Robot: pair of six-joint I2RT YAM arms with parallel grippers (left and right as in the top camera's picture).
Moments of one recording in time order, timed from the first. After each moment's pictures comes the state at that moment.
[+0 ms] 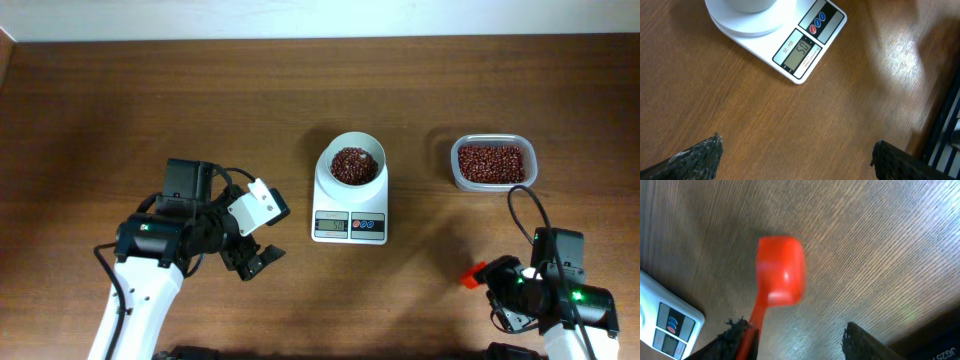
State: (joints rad) left arm -0.12 1.14 0.96 -1.01 0.50 0.80; right arm -0.22 0.82 0.58 -1.09 -0.20 0.86
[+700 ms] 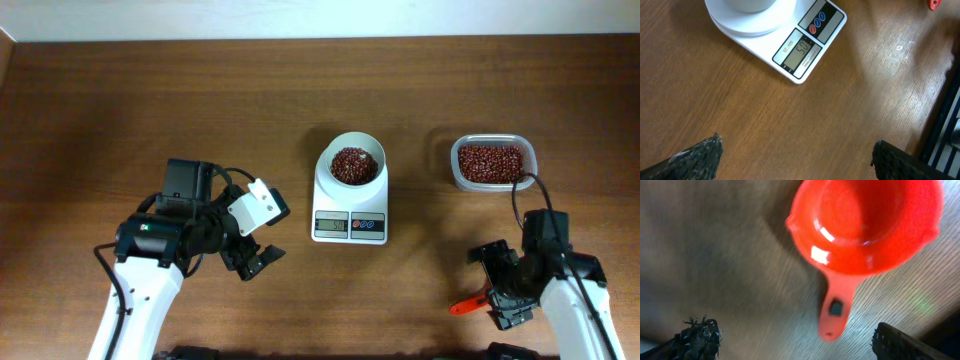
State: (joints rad) left arm -0.12 1.14 0.96 -1.01 0.50 0.80; right arm -0.22 1.08 0.57 -0.97 -0.20 1.04
